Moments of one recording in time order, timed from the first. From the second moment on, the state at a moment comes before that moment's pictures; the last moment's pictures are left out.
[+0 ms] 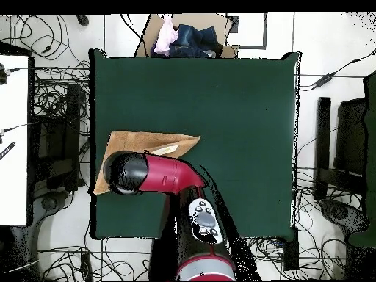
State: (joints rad) arm -0.11 -0.75 0.15 1.92 0.18 0.58 1.81
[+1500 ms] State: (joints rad) arm -0.37 -0.82 0.34 2.39 0.15 0.16 1.81
